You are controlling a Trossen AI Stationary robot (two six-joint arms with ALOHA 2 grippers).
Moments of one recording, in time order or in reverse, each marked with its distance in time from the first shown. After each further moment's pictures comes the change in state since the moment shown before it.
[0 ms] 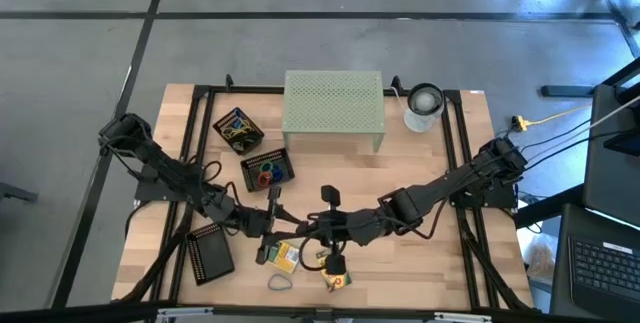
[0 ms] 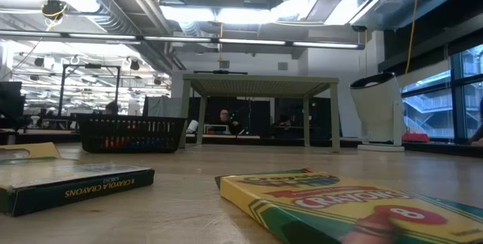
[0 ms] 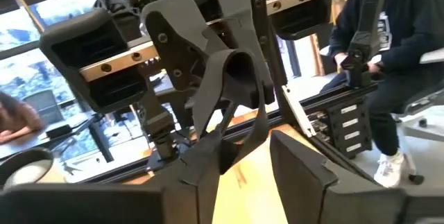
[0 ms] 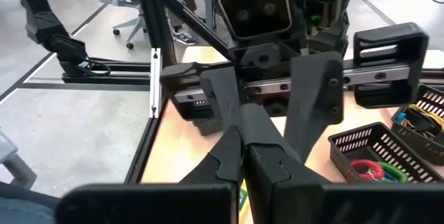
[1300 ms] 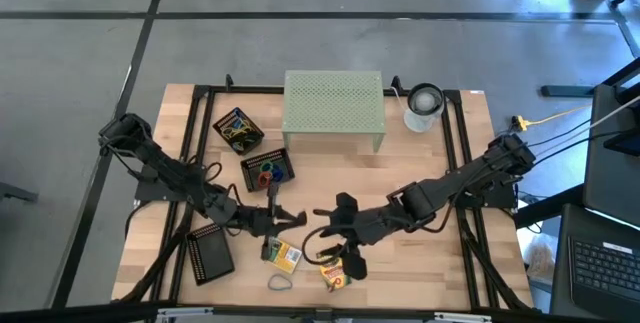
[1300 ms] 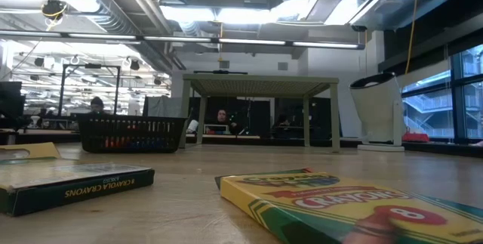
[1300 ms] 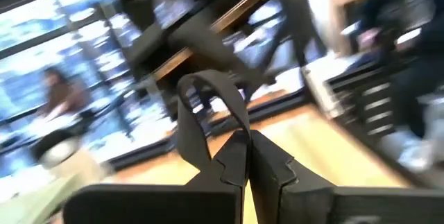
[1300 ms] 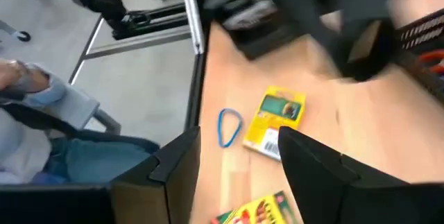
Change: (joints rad) left arm -0.001 0.001 -0.001 -0.049 -0.097 0.010; right arm 0.015 -0.074 0.000 -0.281 -0.206 0.304
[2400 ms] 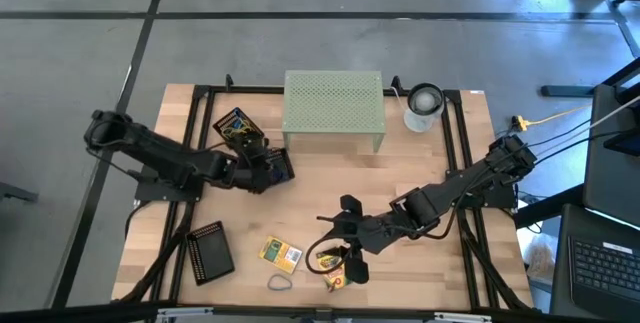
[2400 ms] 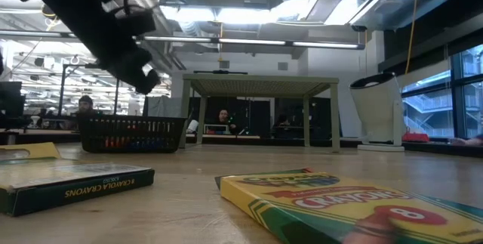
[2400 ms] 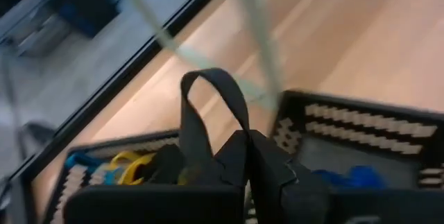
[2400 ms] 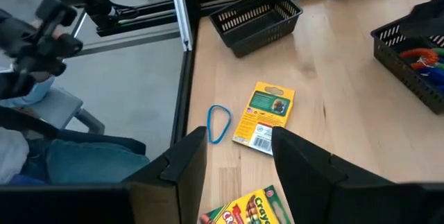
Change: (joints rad) left arm 0.387 -0.168 0.000 -1.324 -0.375 -0.952; right arm 0.035 0.001 0.000 -0.032 0.087 0.008
